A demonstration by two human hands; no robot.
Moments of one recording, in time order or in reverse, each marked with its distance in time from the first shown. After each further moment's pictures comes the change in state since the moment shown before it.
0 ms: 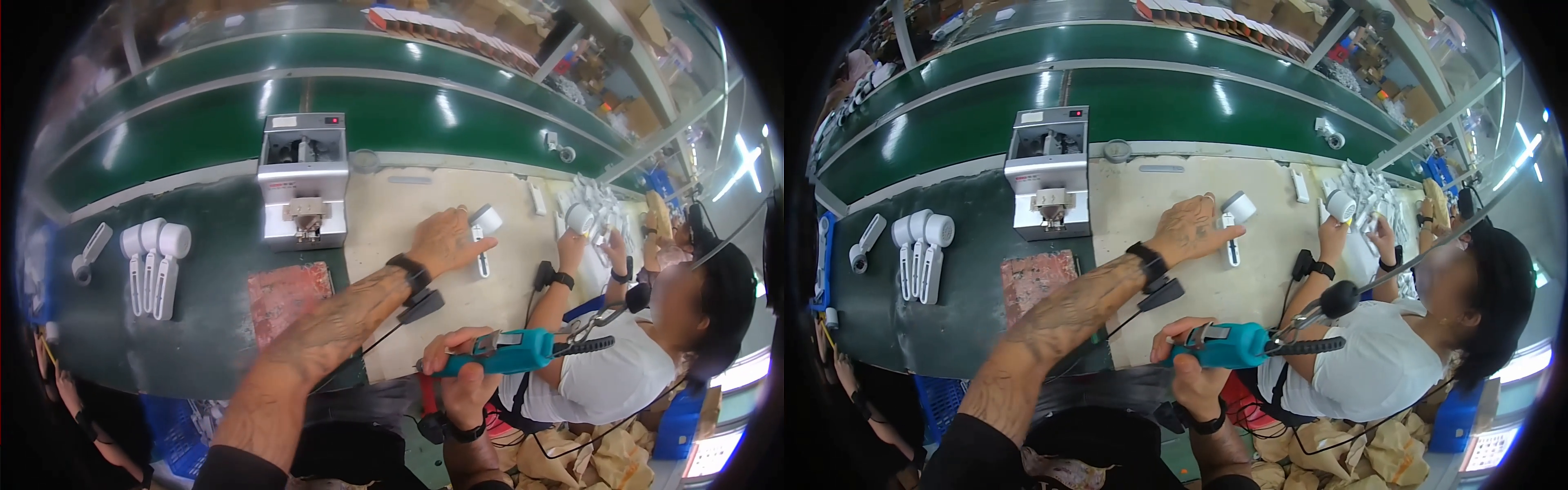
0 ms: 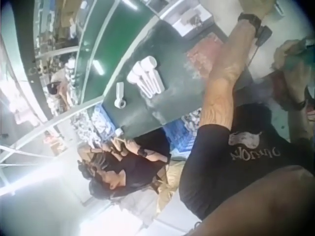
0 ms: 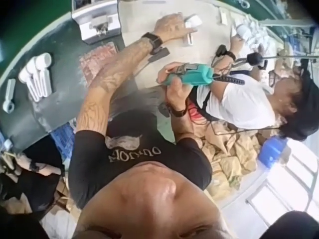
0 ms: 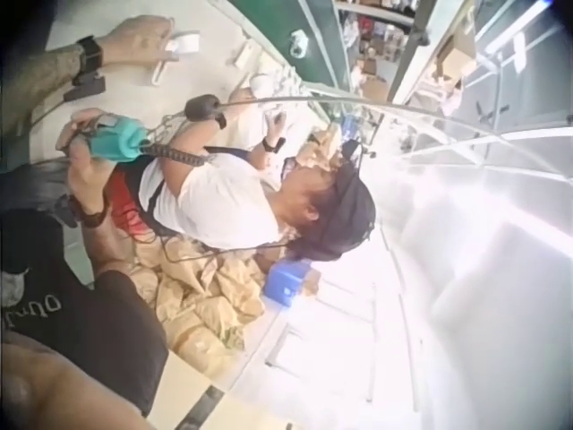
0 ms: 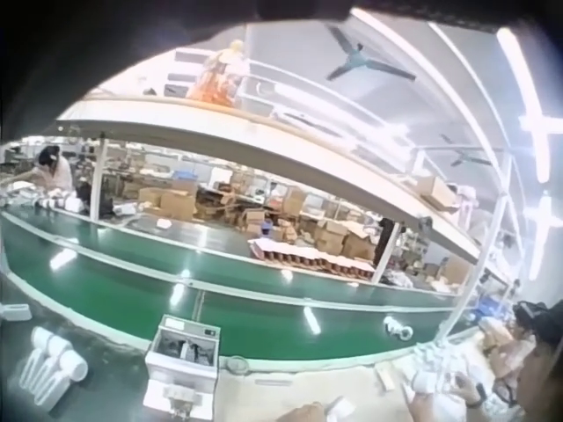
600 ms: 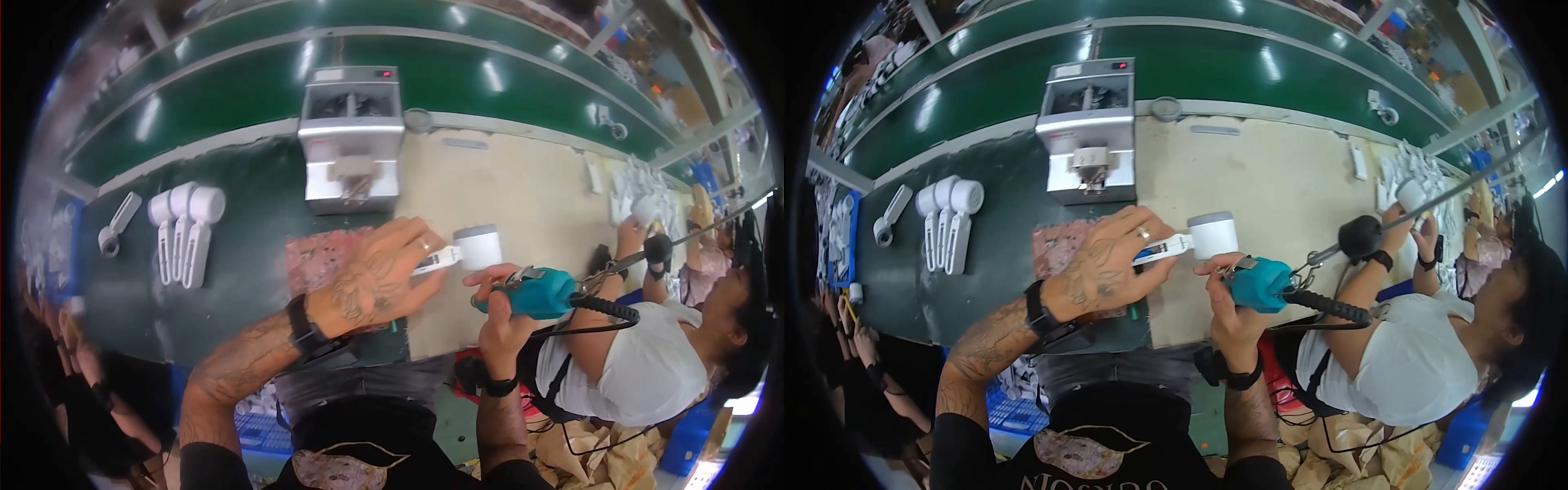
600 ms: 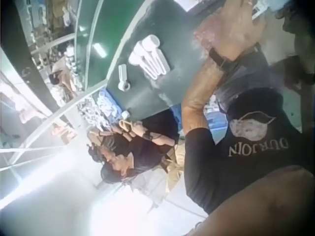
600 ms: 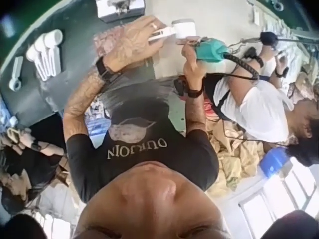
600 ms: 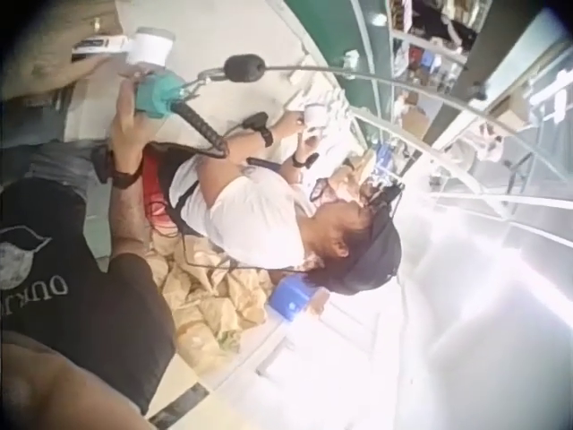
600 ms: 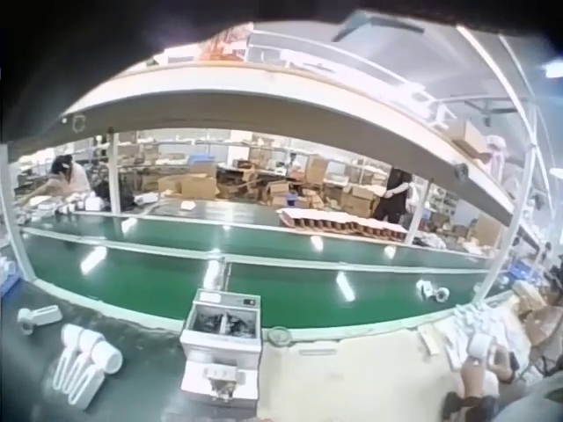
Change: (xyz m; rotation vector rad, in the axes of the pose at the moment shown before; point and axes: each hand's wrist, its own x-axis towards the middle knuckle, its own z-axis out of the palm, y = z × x) left_hand -0.140 -0.002 -0.137 0.044 0.034 0.165; right_hand 0.038 0.055 -0.011 -0.328 0.044 -0.064
